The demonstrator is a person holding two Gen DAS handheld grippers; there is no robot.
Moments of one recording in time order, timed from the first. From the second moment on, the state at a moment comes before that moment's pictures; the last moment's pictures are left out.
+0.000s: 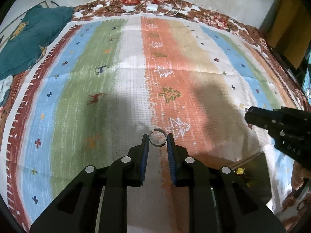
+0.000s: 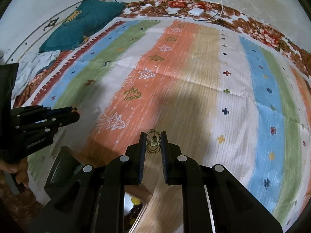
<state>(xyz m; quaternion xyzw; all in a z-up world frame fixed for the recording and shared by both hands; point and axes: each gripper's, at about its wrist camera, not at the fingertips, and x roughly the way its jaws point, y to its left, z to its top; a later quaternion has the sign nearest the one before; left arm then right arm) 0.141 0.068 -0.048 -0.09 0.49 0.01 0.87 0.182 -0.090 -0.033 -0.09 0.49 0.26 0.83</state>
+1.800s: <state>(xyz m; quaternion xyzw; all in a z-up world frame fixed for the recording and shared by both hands) 0.064 0.019 0.001 -0.09 0.43 -0.05 0.89 0.084 -0.107 0.010 -0.07 0.44 0.29 0.85</state>
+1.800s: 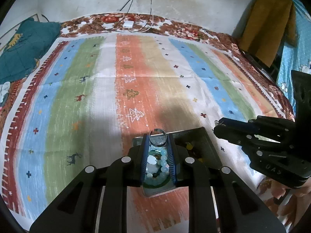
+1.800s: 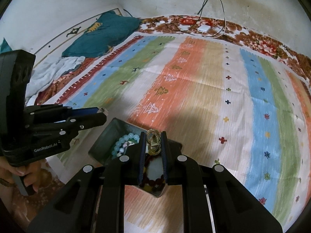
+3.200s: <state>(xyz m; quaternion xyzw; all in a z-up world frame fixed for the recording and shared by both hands) 0.046 0.019 -0.008 -0.08 0.45 -0.03 0.89 0.064 -0.137 0.019 -0.05 0.41 0.25 0.87</state>
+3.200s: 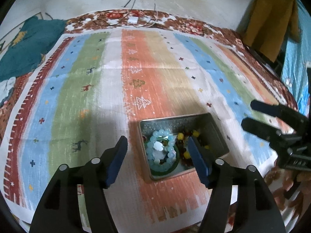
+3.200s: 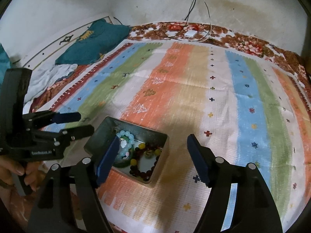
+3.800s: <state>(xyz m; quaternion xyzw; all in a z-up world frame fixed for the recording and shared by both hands) 0.019 0.005 -0.010 -0.06 0.43 -0.05 0.90 0.036 -0.153 0.017 -0.06 0.40 0.24 0.88</state>
